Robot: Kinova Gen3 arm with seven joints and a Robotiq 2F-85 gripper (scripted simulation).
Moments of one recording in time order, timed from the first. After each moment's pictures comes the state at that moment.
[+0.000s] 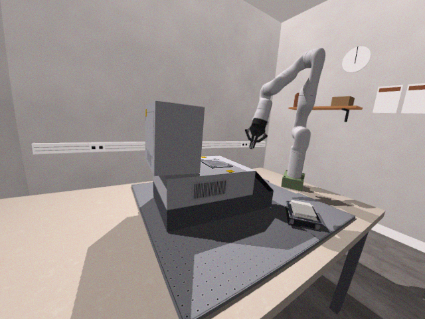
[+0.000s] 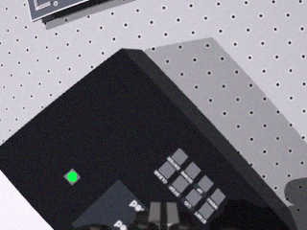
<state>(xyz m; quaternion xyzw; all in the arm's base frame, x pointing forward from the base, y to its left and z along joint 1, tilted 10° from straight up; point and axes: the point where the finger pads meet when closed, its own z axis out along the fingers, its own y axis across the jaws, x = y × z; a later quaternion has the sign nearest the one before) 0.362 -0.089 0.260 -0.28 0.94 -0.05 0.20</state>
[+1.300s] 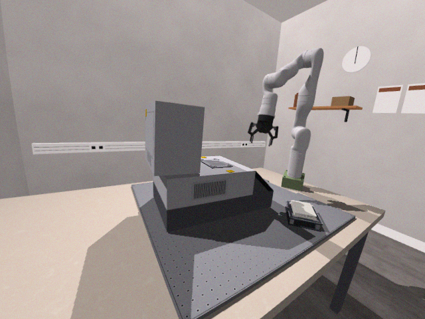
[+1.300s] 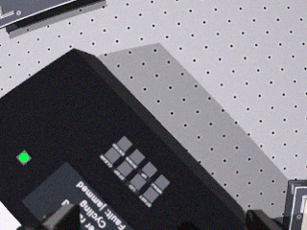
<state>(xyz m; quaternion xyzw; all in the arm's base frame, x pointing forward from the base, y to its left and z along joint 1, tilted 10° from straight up) 0.356 -0.041 0.282 -0.28 0.95 -0.02 0.13</state>
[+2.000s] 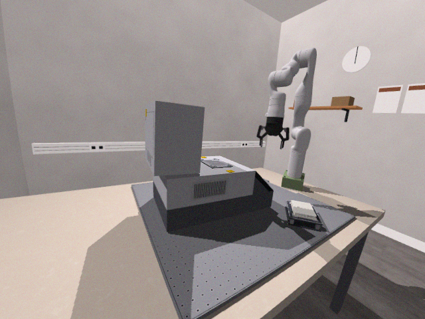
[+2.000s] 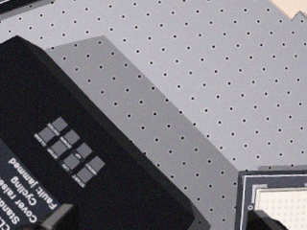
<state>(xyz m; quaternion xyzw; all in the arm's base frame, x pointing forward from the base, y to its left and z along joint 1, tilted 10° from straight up) 0.357 0.023 0.278 -0.28 0.96 0.01 0.09</state>
